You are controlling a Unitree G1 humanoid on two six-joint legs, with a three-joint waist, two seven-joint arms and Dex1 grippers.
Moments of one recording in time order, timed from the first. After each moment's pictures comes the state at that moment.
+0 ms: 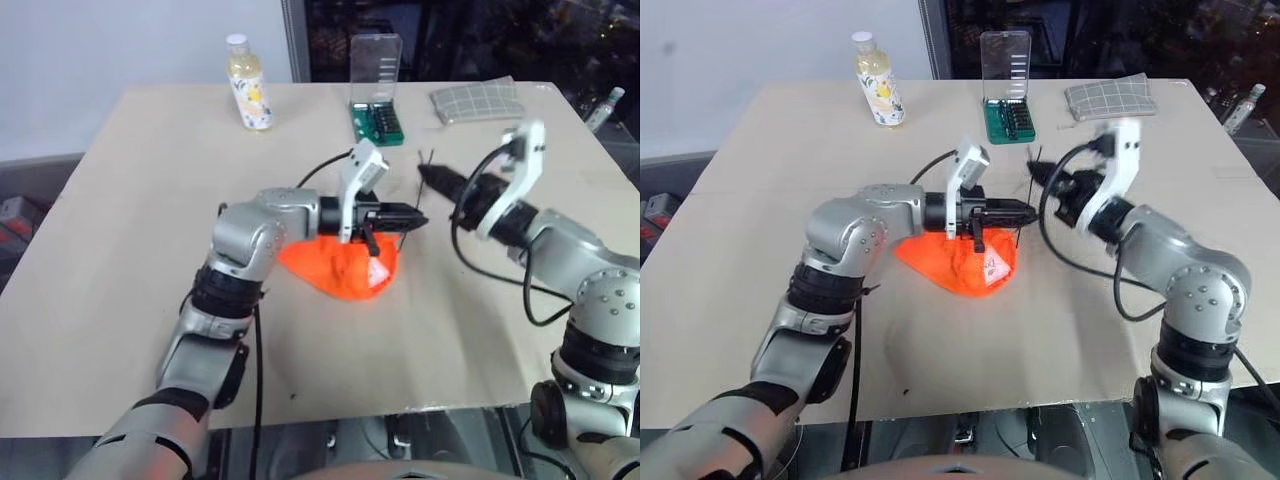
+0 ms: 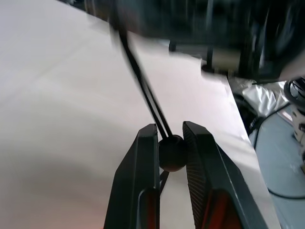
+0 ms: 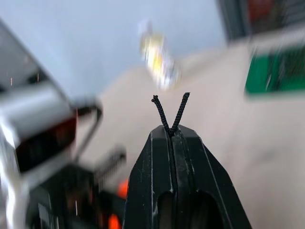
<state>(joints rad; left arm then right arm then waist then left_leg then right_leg) -0.87 0.31 -0.18 -0.01 -0.55 0.93 -0.85 -0.61 -0.32 -0.31 -0.43 1.10 1.04 0.01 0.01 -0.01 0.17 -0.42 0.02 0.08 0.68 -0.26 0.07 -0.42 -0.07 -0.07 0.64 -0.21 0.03</state>
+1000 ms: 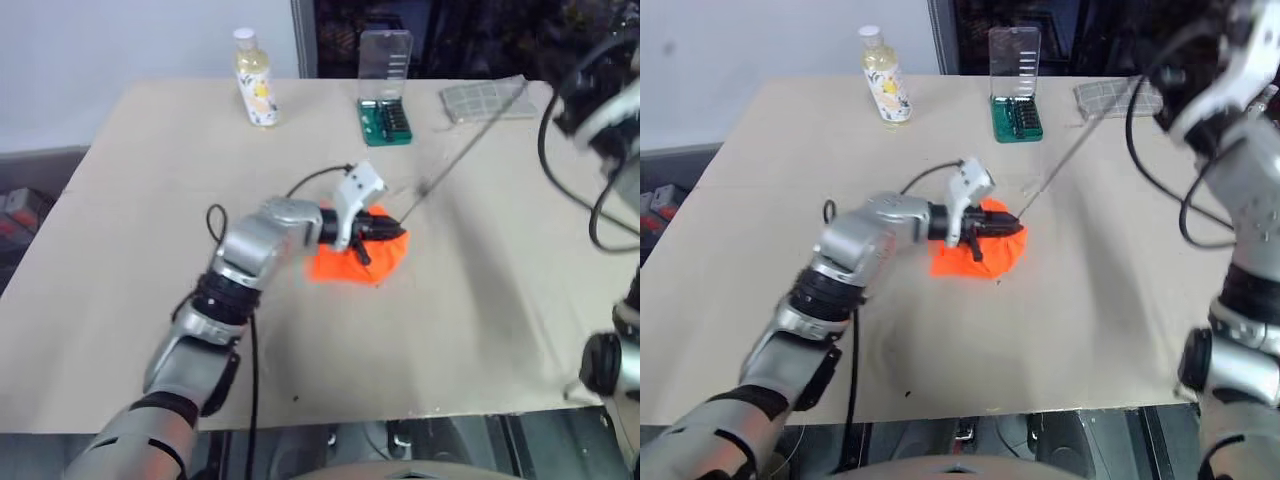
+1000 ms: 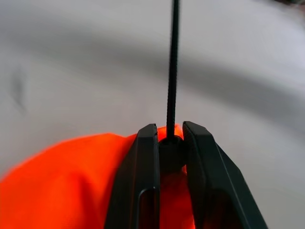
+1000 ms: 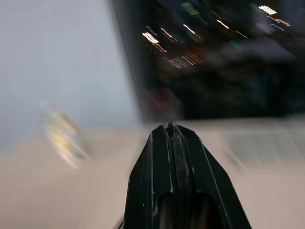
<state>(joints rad) -0.78 0.29 -0.37 0.12 -0.33 0.75 -0.77 -0.54 -0.62 -0.38 -0.26 0.80 0.80 0.11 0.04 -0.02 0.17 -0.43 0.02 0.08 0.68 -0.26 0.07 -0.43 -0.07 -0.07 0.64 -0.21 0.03</state>
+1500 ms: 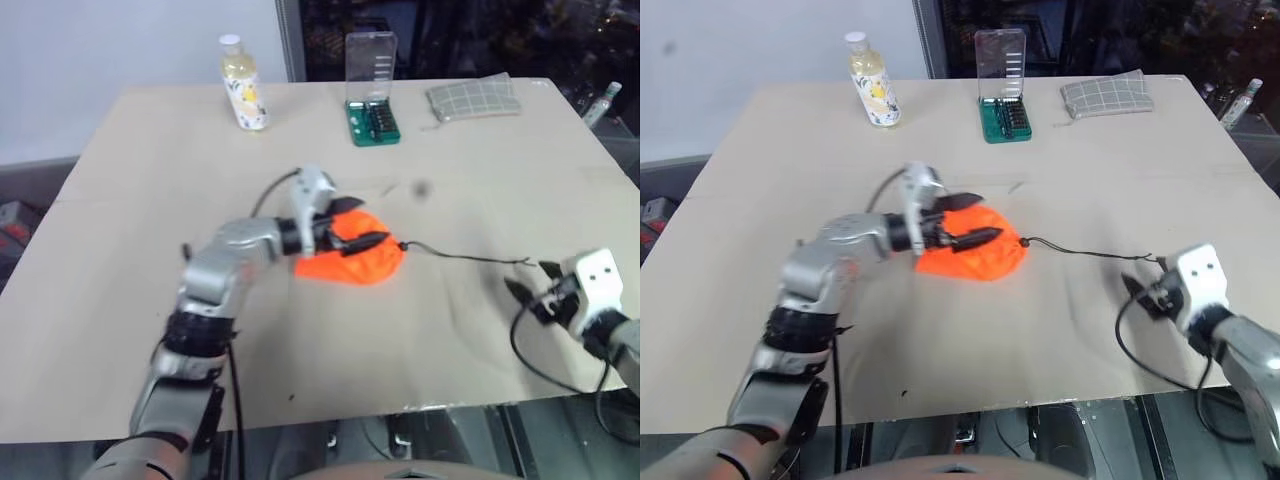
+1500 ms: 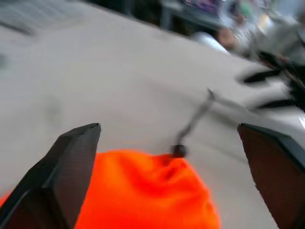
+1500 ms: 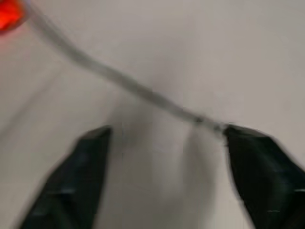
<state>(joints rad) -0.50 0.46 0.03 -0.16 -0.50 0.64 -0.85 0.36 -0.70 -0.38 -0.51 0.48 0.45 0.53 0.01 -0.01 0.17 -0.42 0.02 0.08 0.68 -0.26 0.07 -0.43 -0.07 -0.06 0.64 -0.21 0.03</state>
